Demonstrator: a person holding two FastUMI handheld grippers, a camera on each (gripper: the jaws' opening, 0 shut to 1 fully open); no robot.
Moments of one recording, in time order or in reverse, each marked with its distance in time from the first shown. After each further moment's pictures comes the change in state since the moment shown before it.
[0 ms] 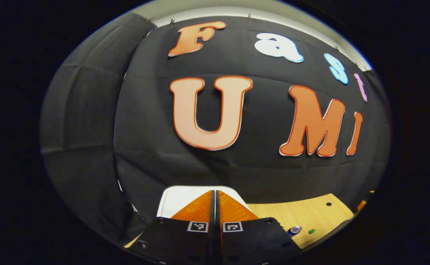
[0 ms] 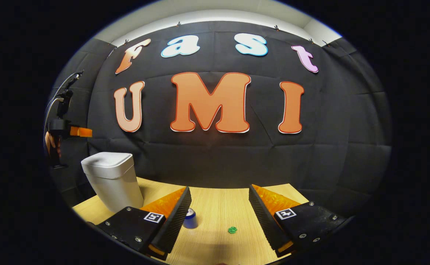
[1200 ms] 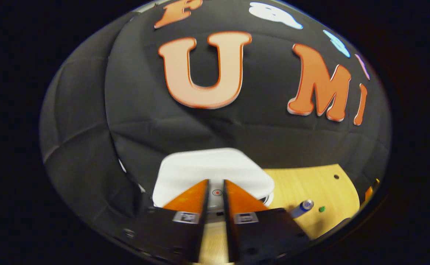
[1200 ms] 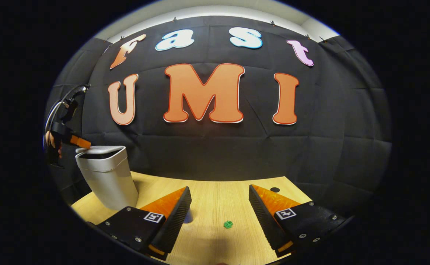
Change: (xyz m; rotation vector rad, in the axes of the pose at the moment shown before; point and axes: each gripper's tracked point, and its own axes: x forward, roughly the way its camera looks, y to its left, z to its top) left arm 0.010 -0.006 -0.014 0.127 0.100 0.009; right arm 0.002 -0.016 -0.022 0.005 0.050 -0.044
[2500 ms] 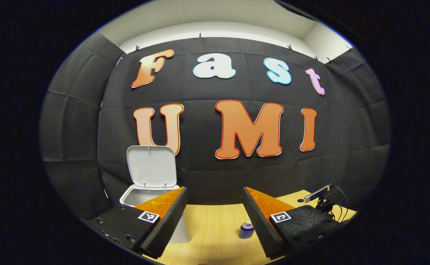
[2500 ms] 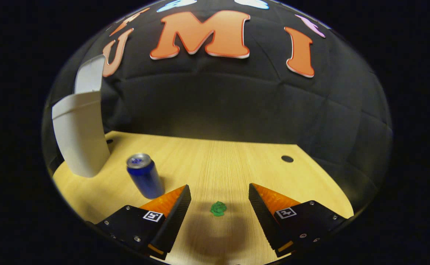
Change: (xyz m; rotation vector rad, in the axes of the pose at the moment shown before) left arm -0.179 -0.194 0.008 0.065 -0.361 -0.135; right arm 0.133 -0.024 -0.213 -0.081 0.330 0.030
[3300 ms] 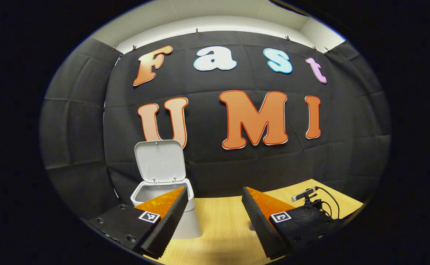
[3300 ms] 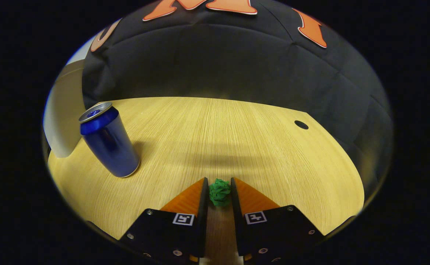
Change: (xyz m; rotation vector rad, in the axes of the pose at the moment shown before) left arm -0.010 0.020 -0.015 0.045 0.070 0.044; right arm 0.053 0.013 -0.059 -0.031 0.192 -0.040
